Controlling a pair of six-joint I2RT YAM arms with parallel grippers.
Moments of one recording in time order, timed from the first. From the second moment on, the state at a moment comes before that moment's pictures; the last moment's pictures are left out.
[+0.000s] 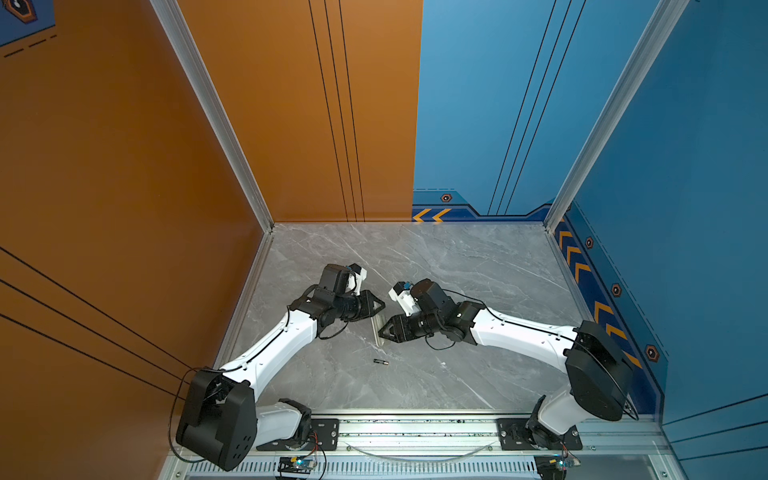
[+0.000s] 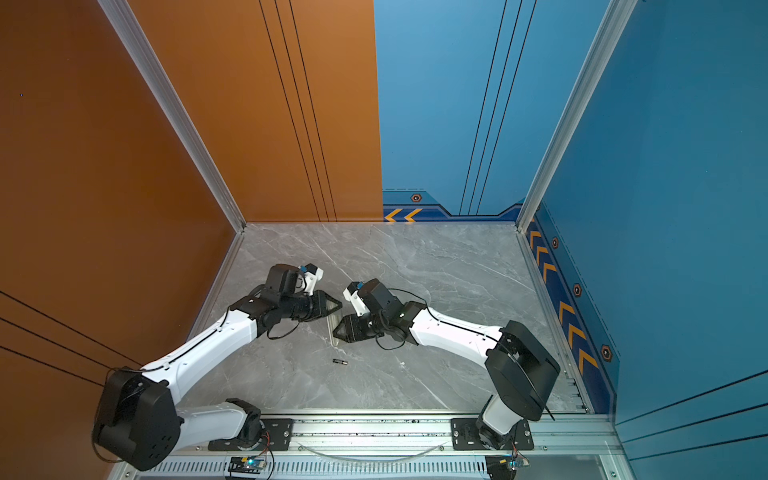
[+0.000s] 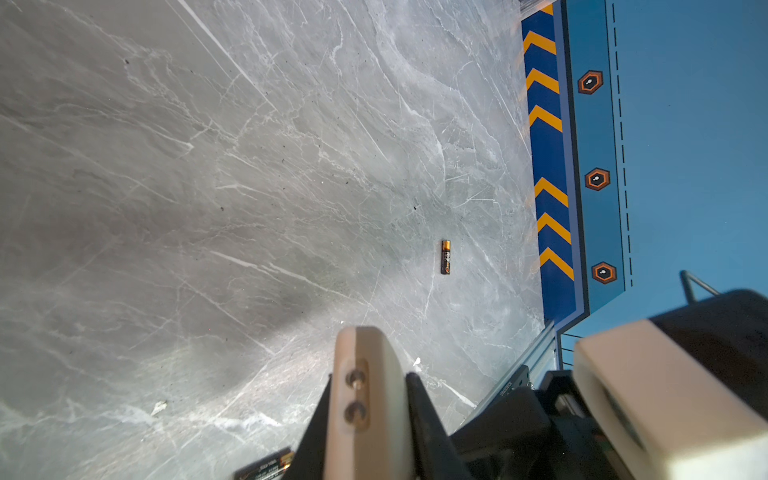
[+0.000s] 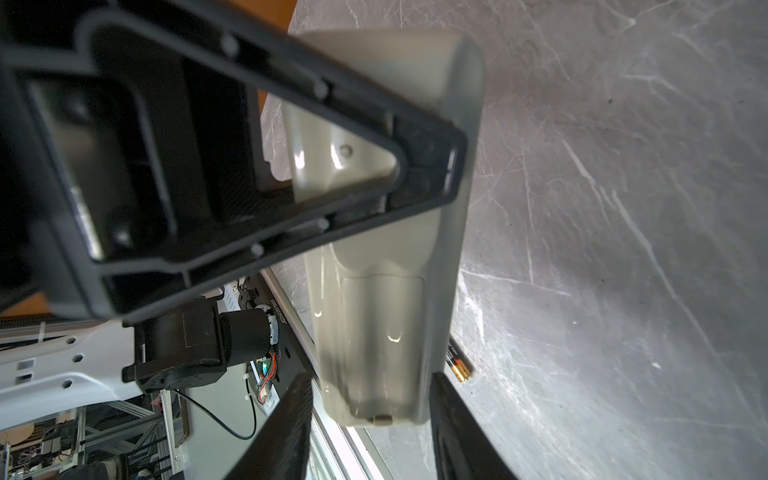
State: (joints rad) left arm -0.37 1.27 0.84 -0.37 0.50 -0.62; right arm 0.90 1.60 1.06 -0.20 -0.42 0.65
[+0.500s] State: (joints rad) left arm -0.37 1.26 0.84 -0.37 0.50 -0.62; right arm 0.89 1.60 1.05 -0.19 -0.43 0.66
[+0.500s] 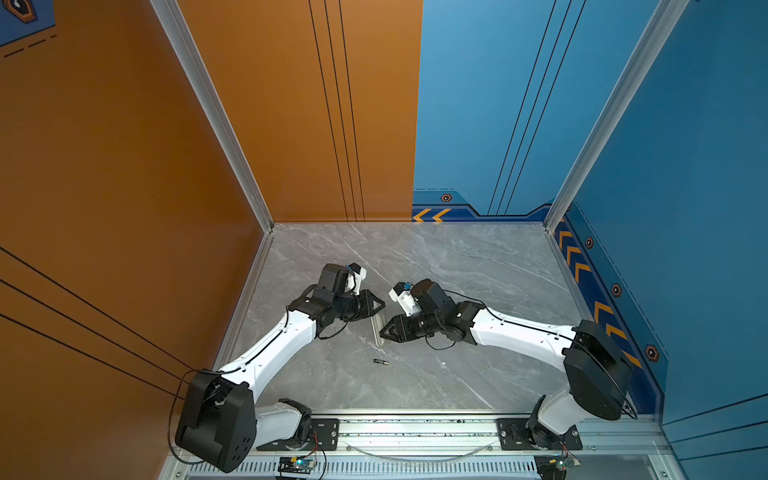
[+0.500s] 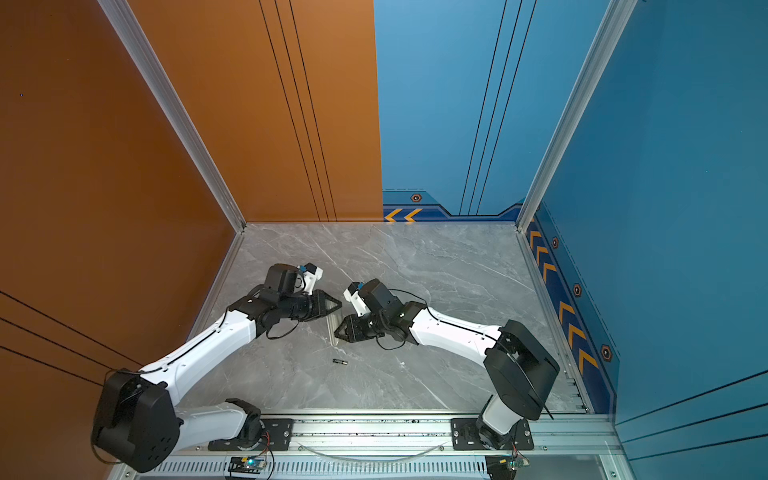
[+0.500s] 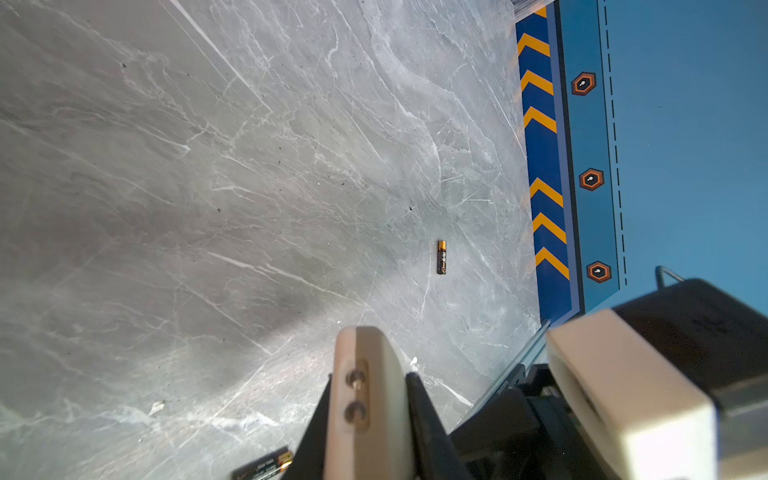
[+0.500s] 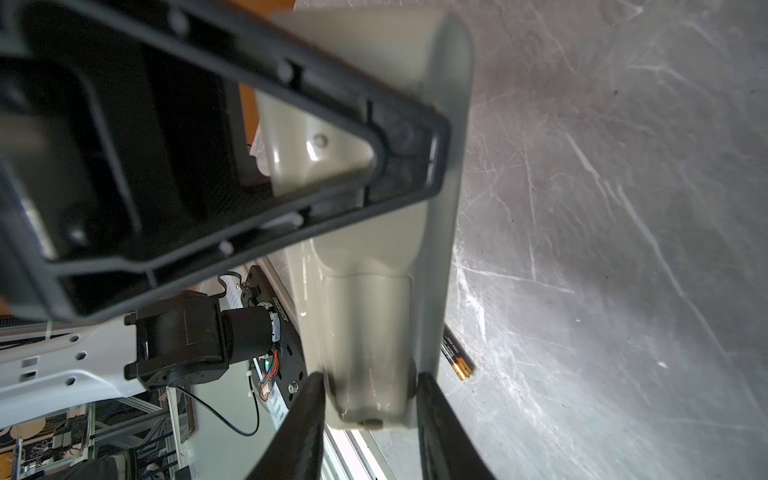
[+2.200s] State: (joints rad) left arm -0.35 1.26 0.84 -0.38 0.50 -0.59; right arm 0.88 1.61 1.05 -0.17 -0.45 0.66
